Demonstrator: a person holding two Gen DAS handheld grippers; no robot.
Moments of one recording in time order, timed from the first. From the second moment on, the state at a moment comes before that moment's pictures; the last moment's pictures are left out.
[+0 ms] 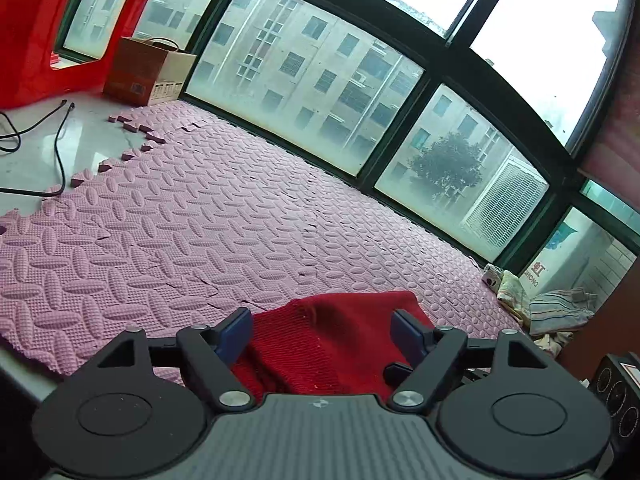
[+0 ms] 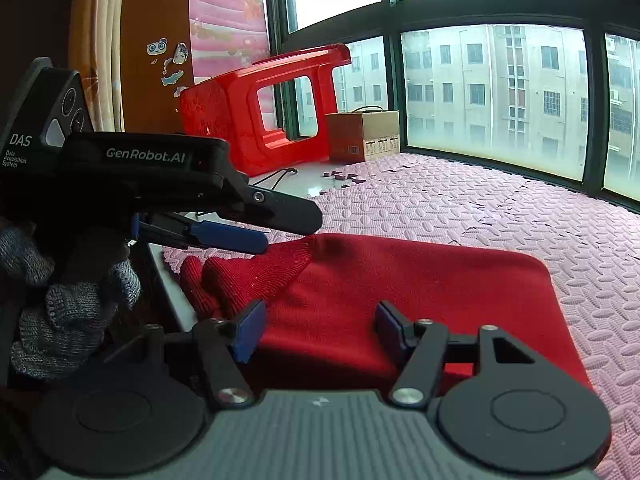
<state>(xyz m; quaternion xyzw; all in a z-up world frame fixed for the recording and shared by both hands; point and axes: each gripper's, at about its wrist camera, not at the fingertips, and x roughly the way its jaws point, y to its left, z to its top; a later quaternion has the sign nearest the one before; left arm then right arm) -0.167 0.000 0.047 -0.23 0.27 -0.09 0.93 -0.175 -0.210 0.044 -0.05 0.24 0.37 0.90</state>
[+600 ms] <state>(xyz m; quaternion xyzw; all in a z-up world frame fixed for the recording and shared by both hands) -0.163 0.004 0.024 -0.23 0.36 -0.06 0.90 -0.175 -0.225 0.046 -0.03 0.24 0.37 0.90</state>
